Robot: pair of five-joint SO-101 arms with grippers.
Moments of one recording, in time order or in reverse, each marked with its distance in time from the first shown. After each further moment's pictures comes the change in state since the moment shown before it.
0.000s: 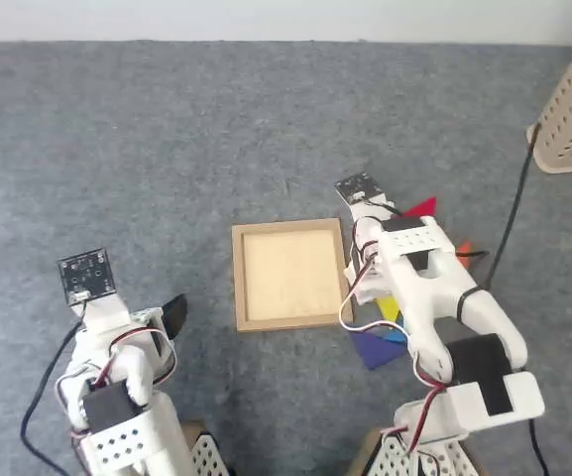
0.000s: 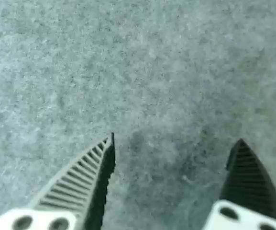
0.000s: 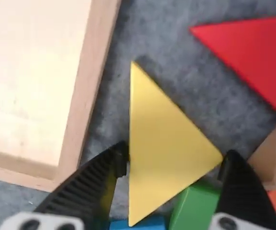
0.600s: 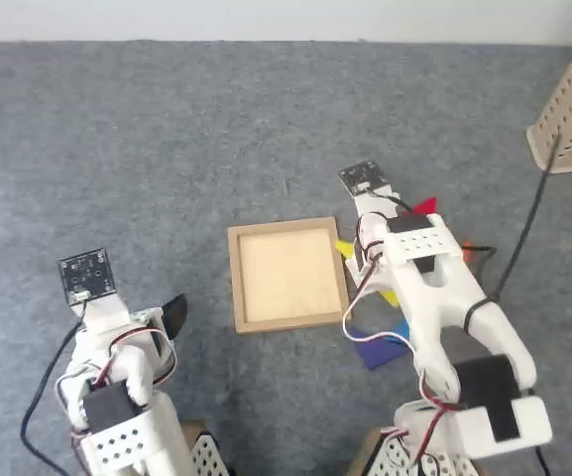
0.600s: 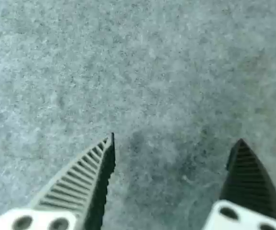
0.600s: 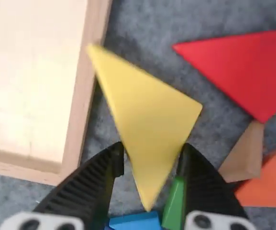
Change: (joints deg) left arm 0.0 0.0 0.0 0.0 0.0; right arm 0.2 -6.8 0.1 1.0 -1.0
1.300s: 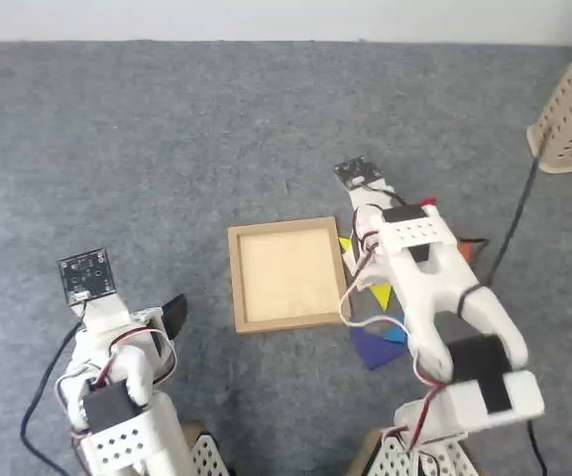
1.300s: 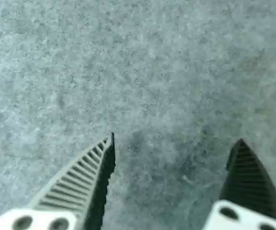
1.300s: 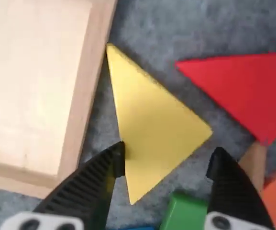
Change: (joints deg) left arm 0.0 0.0 0.0 0.0 0.0; right arm -0.1 7.2 -5.1 -0.4 2.2
